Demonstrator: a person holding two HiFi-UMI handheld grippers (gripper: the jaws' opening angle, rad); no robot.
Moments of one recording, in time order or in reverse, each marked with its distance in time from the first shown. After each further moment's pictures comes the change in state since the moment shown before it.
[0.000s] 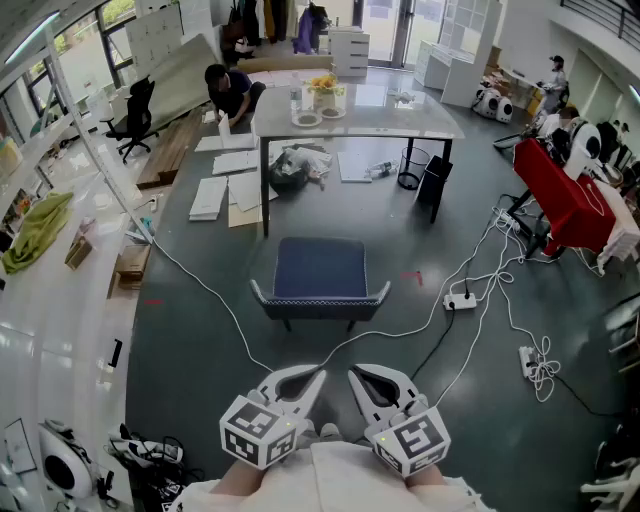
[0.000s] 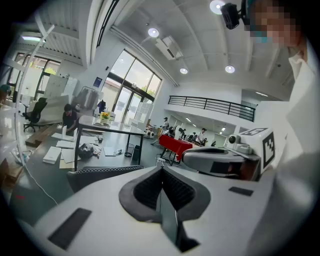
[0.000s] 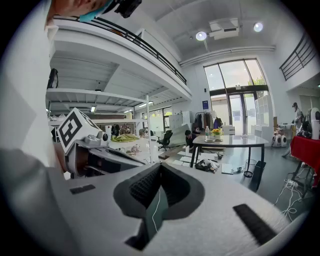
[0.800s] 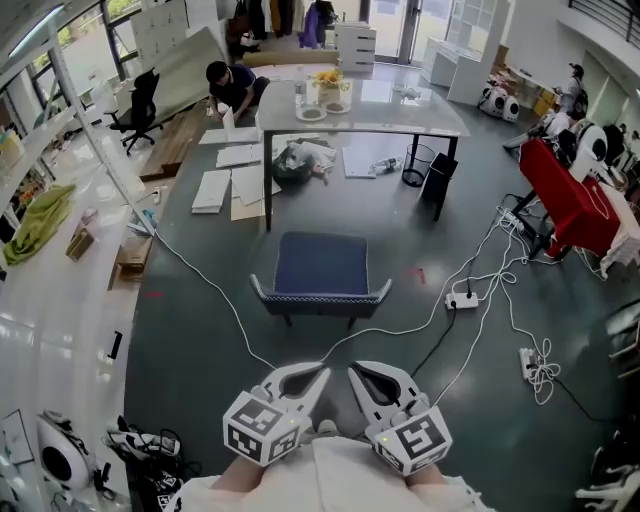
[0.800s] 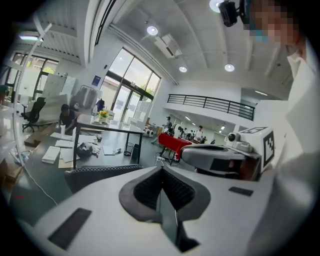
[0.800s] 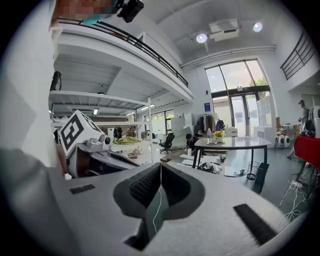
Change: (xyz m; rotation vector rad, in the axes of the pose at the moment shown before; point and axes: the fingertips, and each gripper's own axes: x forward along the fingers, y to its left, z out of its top) left arm 0.014 -0.006 -0.002 0.007 0.012 0.002; right arm -0.002 -0.008 0.004 -0.007 -0.046 0.029
